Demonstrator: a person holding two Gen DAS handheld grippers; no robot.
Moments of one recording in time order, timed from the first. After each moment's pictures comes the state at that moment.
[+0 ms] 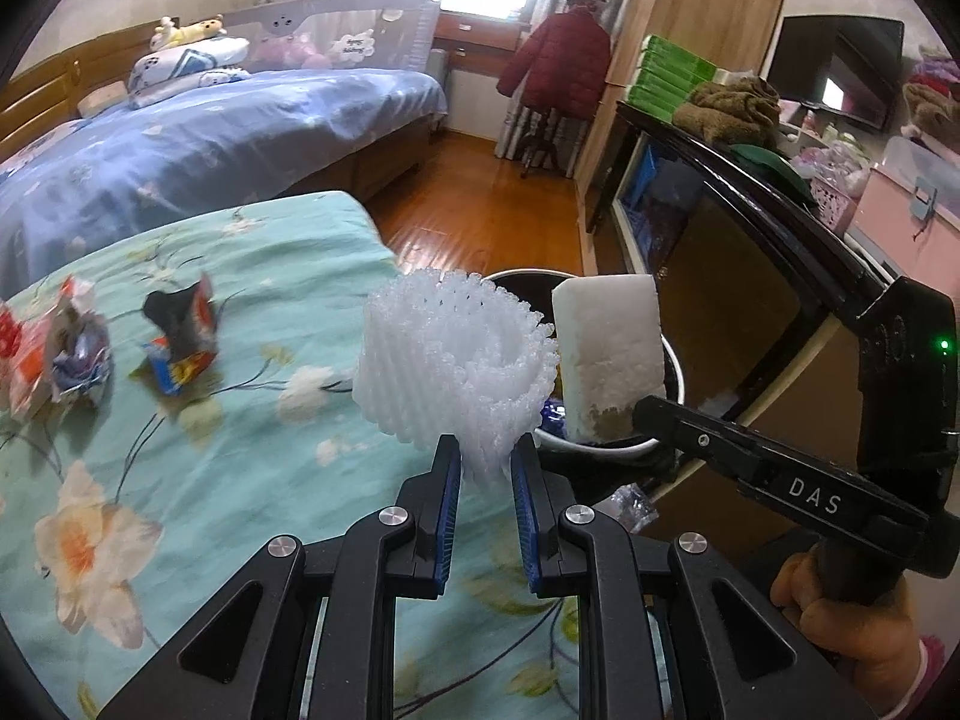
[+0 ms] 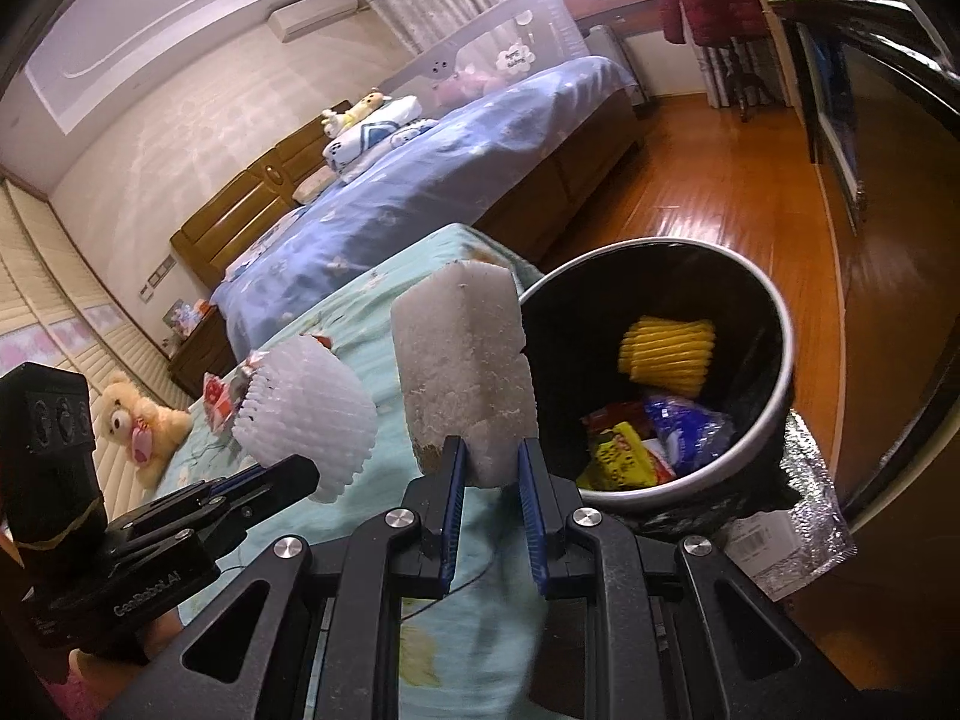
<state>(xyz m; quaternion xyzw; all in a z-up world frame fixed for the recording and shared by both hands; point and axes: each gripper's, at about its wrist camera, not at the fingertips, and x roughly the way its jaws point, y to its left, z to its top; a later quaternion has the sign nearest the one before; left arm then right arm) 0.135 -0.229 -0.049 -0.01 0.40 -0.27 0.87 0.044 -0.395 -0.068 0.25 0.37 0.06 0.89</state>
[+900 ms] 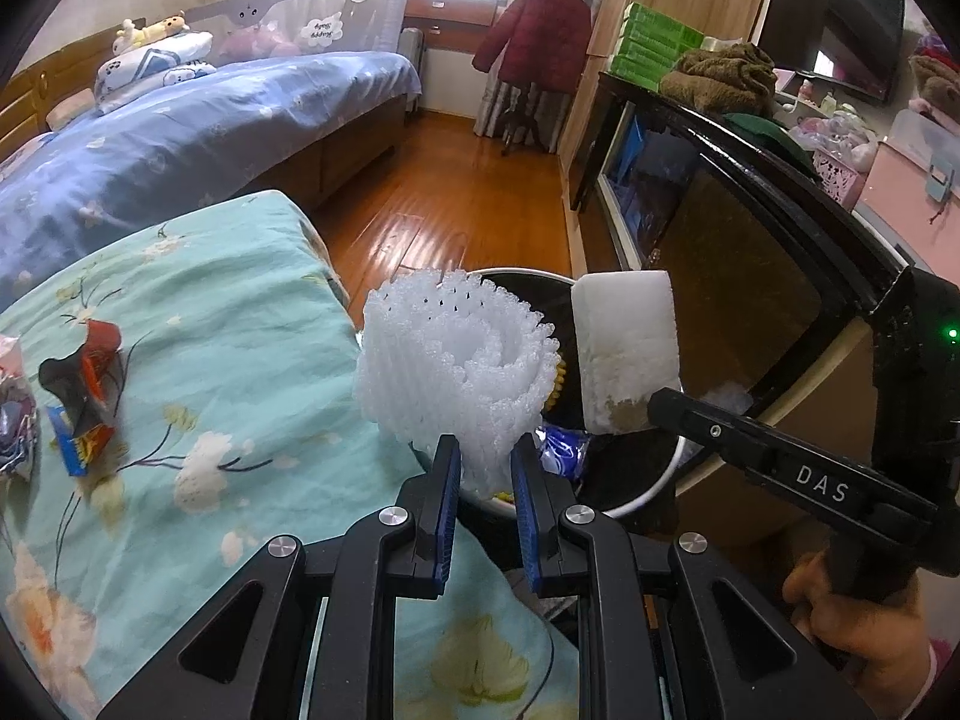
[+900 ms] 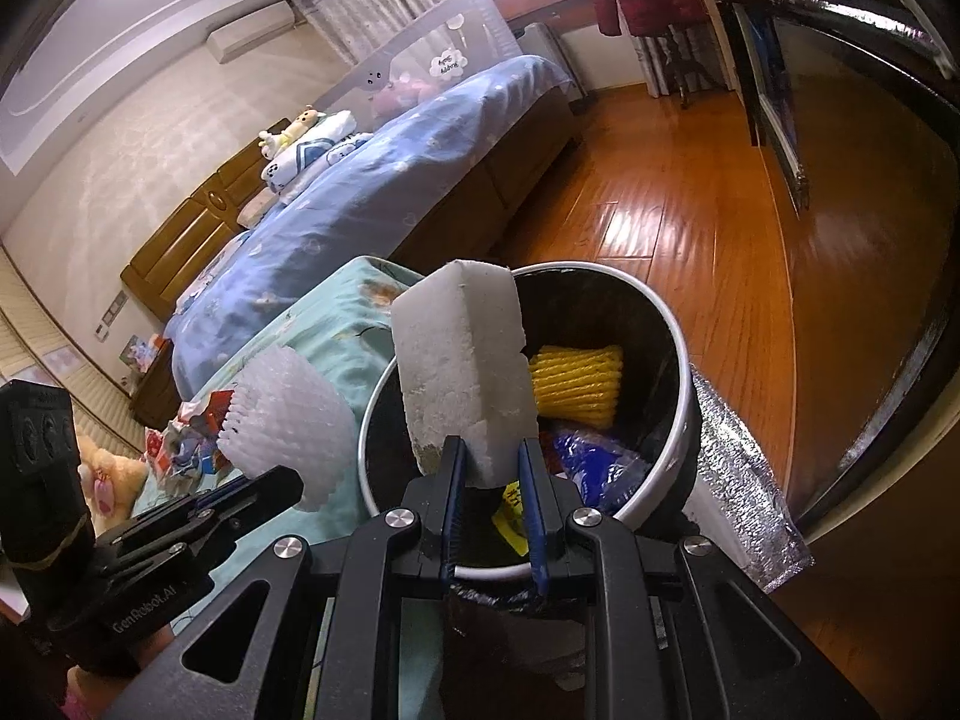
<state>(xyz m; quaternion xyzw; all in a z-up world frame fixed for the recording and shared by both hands) 0.189 -0.296 -0.068 0.01 0.42 -0.28 0.86 0.067 -0.445 -0.084 0.27 0.39 0.01 0.88</state>
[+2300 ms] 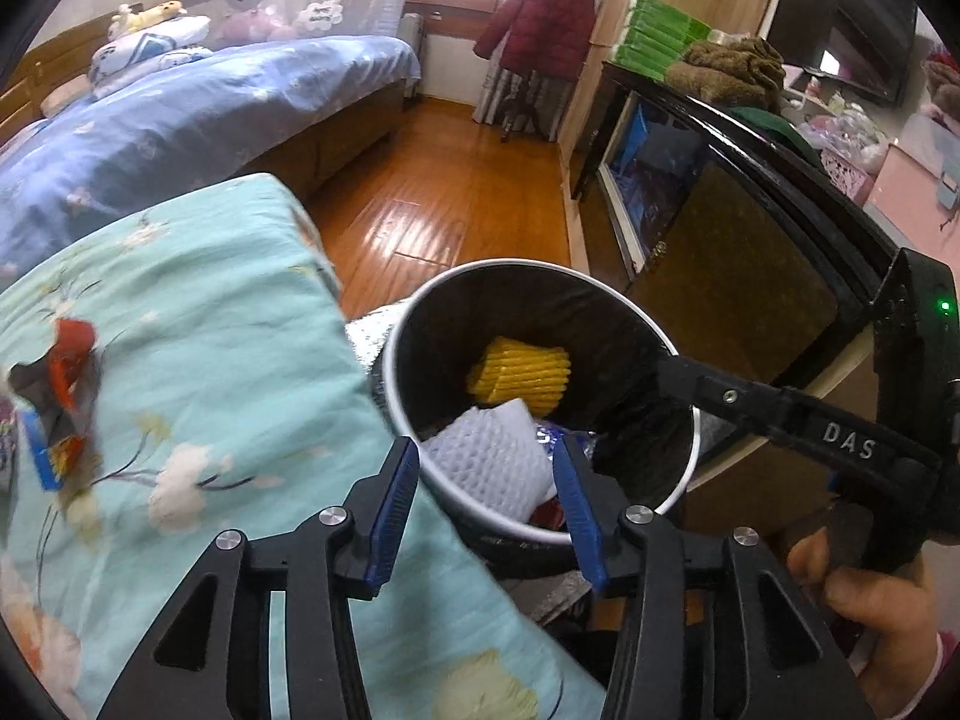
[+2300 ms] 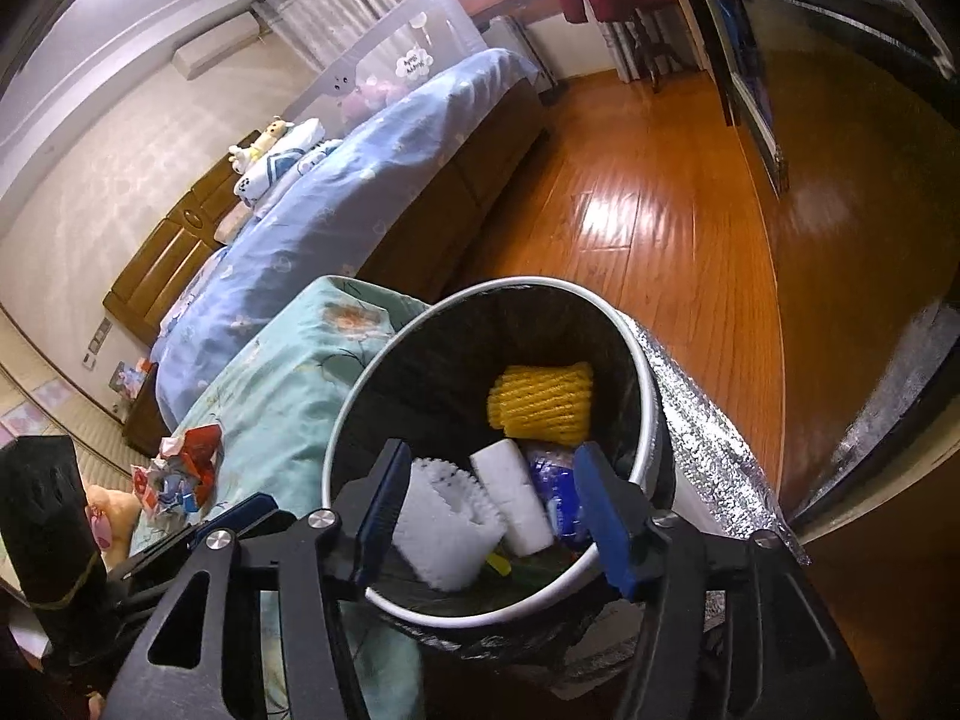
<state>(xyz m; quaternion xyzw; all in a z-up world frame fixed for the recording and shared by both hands) 0.204 -0.298 -0.078 0.00 0.43 -0.28 0.86 0.080 -0.461 -0.085 0.29 0.39 -0.01 0.87</state>
